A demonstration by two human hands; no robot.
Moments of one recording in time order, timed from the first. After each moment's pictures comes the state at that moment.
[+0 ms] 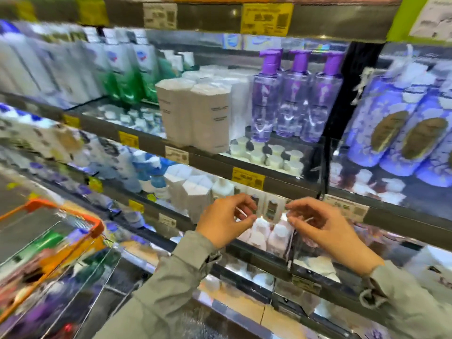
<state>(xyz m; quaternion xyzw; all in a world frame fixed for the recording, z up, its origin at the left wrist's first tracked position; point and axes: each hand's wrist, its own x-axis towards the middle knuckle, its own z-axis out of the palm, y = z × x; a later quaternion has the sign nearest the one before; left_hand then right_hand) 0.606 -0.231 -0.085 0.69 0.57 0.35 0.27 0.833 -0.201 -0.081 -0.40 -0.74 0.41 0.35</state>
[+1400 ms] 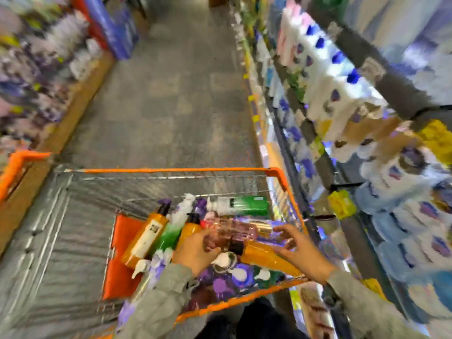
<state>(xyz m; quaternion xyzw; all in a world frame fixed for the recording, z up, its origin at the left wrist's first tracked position) 0.064 -0.431 -0.241 0.07 0.91 0.34 0.24 0.133 -0.172 -0.244 -0.10 -0.86 0.49 -0.11</state>
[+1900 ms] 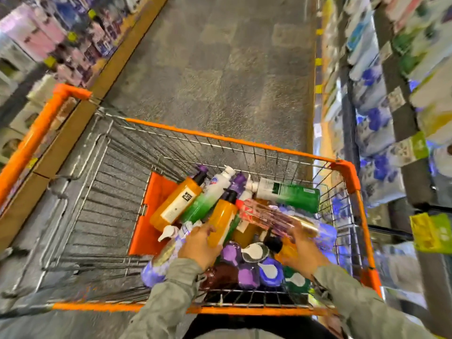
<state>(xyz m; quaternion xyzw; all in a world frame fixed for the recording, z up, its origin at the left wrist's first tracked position) 0.058 -0.500 -0.326 -0.12 0.90 0.31 0.27 0.057 -0.235 -0.337 -0.04 -0.90 0.30 -0.32</state>
